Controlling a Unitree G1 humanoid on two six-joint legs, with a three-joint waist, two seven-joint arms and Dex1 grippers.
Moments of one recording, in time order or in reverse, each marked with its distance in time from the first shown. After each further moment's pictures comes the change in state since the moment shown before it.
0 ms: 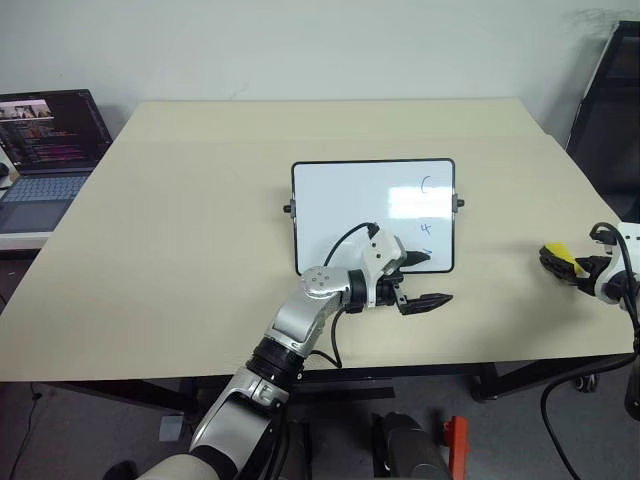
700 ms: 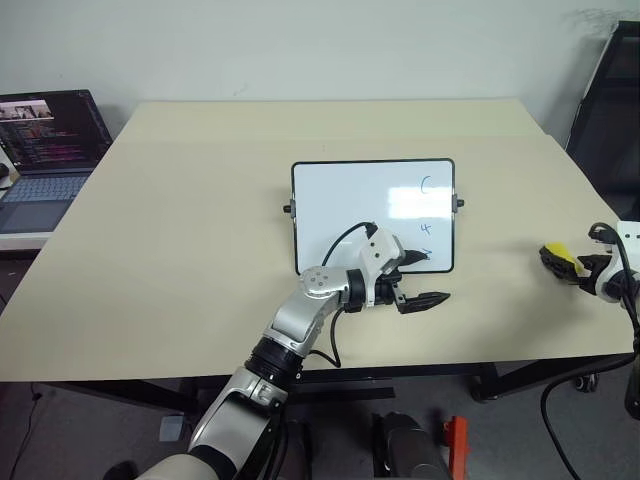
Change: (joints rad) left arm 0.000 0.005 0.000 0.000 0.002 0.000 0.005; right arm -0.006 0.000 0.015 0.002 -0.033 -0.023 -0.002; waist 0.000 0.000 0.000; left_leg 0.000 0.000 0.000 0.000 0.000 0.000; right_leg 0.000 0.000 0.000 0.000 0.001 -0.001
